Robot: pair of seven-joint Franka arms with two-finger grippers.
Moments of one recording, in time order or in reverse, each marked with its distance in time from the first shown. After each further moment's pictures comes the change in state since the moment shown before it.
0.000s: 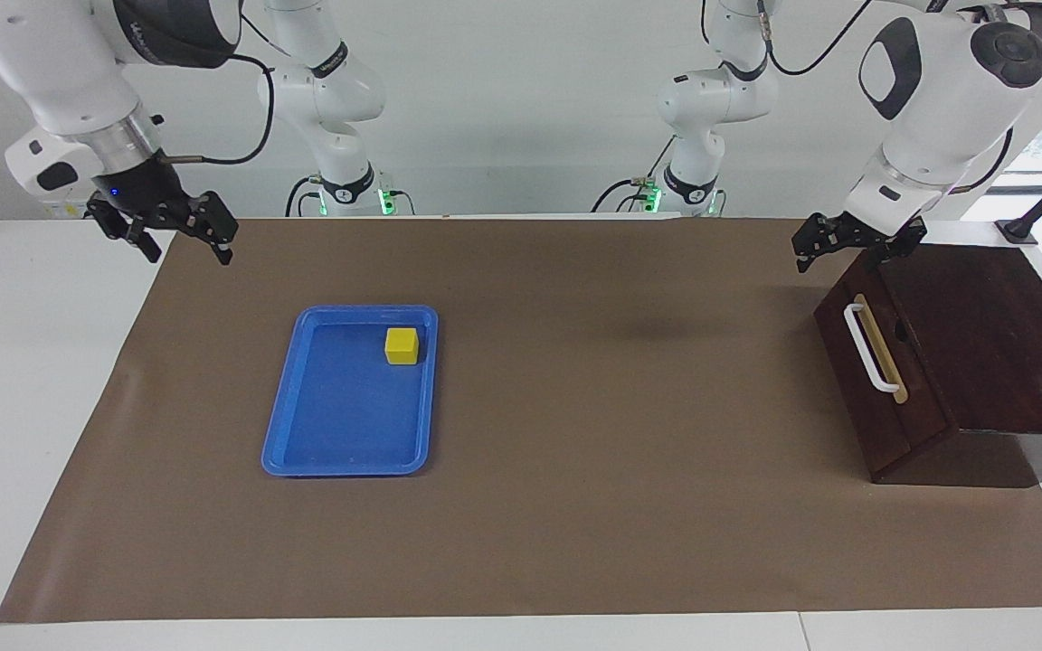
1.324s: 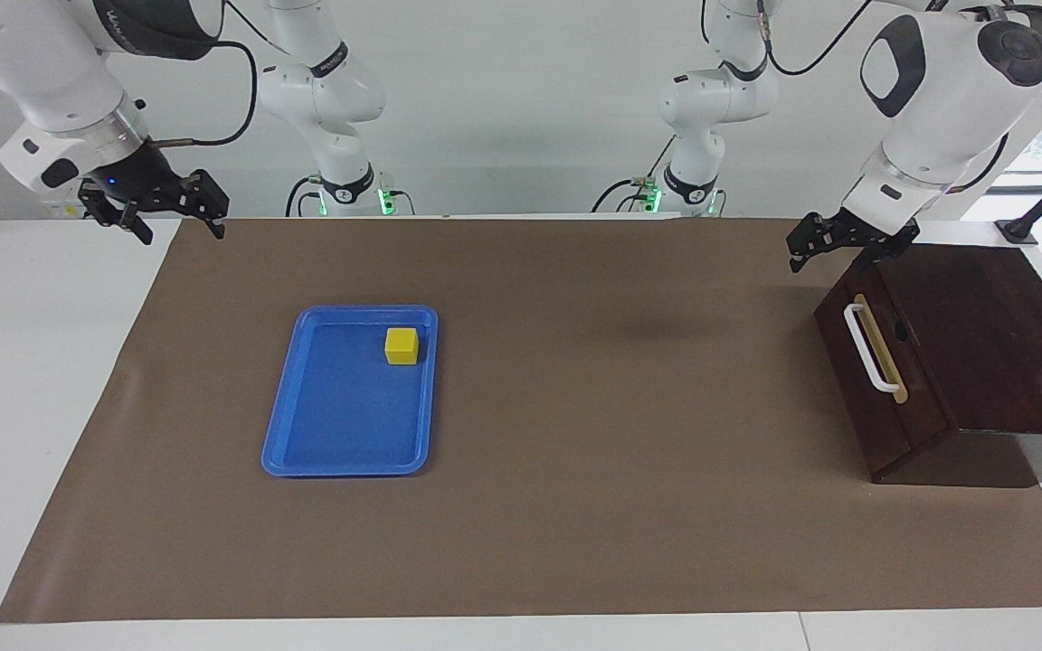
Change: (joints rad) left arm 0.000 -0.003 0.001 0.001 -0.024 0.000 -0.027; right arm -0.024 0.005 0.002 -0.053 -0.004 -0.094 -0.045
